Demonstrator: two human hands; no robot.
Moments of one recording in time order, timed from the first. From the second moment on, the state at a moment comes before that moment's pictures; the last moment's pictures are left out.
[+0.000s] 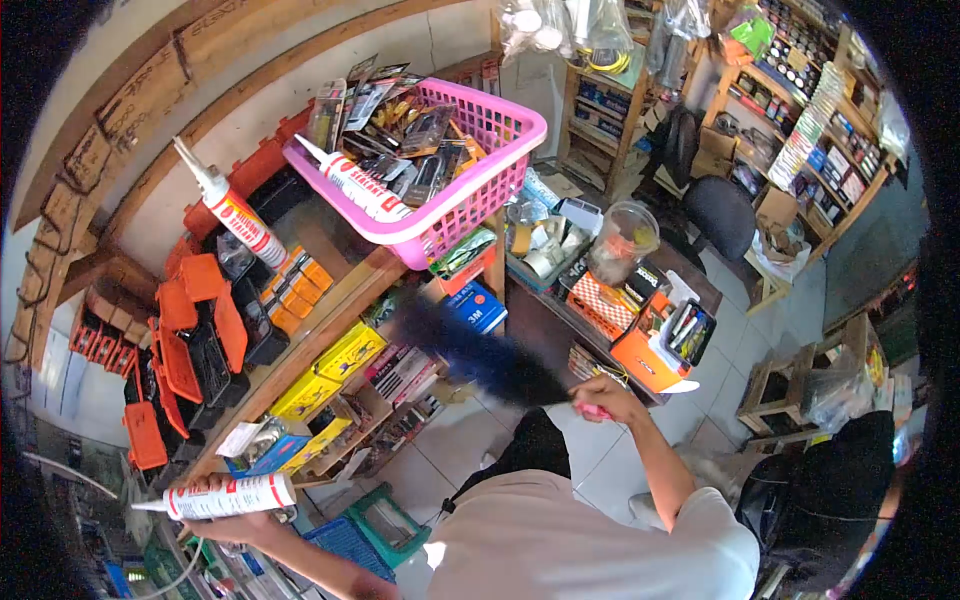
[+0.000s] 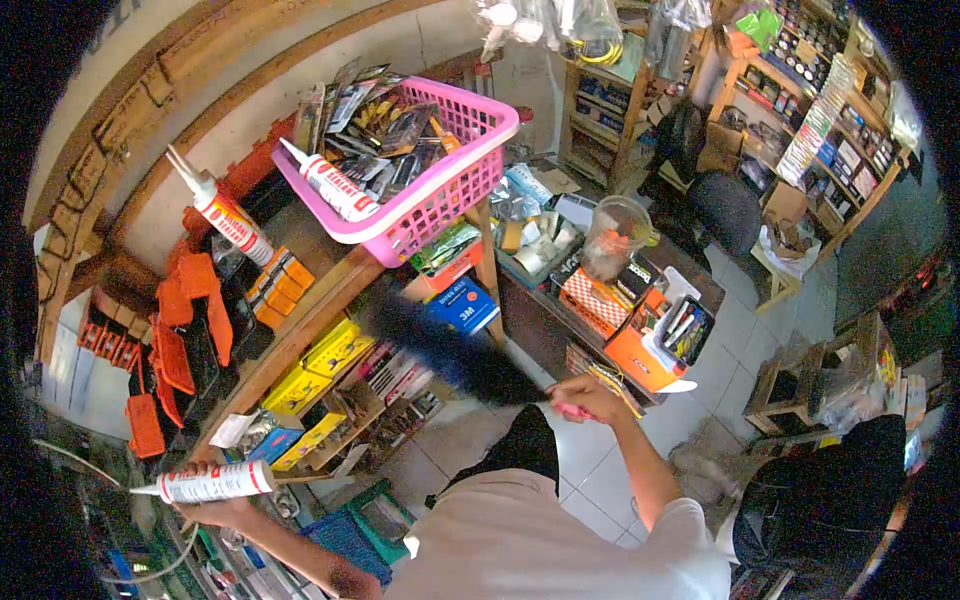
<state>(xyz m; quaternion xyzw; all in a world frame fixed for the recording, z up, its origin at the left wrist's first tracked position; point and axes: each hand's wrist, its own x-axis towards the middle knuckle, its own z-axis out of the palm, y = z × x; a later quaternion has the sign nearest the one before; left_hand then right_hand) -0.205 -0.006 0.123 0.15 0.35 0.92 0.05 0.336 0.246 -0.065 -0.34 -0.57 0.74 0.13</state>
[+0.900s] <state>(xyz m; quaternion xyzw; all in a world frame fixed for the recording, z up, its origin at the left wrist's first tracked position) -0.092 0.157 0.156 0.16 0.35 0.90 0.20 0.253 0.516 -0.271 -0.51 -0.22 0.59 0.58</state>
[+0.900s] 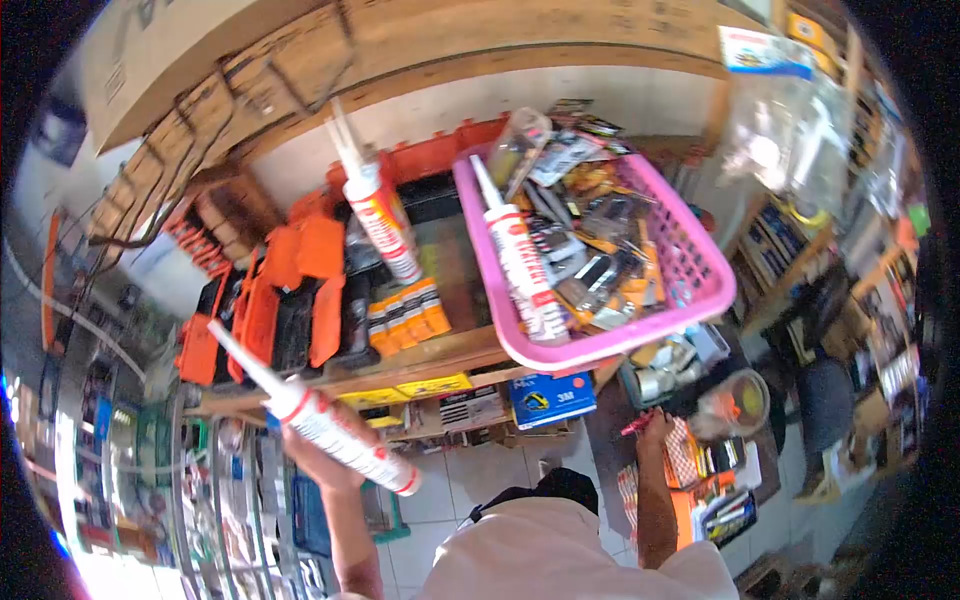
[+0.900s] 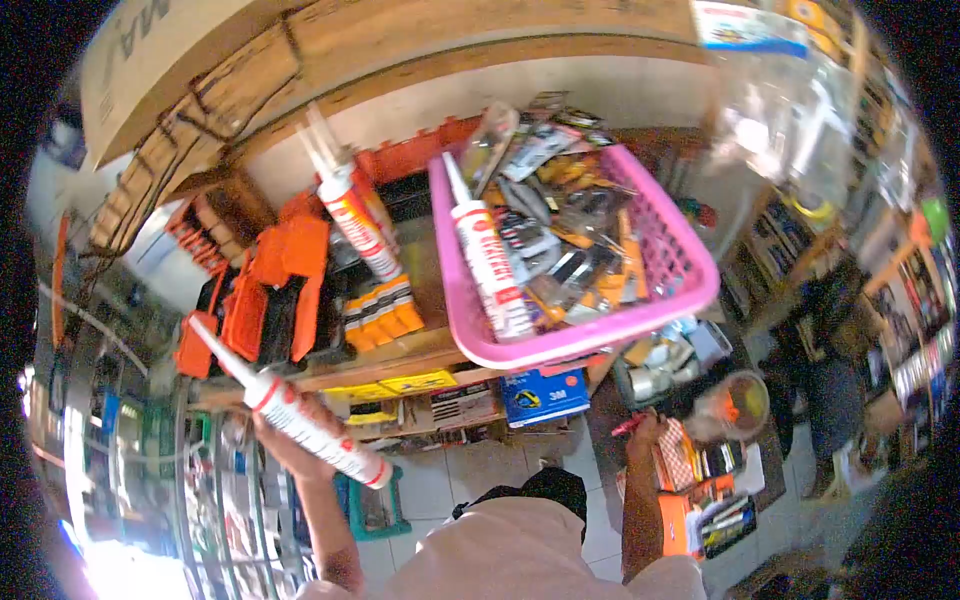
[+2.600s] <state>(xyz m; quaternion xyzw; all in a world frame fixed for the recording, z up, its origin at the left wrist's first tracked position) -0.131 0.214 0.177 0.48 0.55 0.68 0.07 0.050 0.366 0.294 0.20 -0.86 0.30 0.36</state>
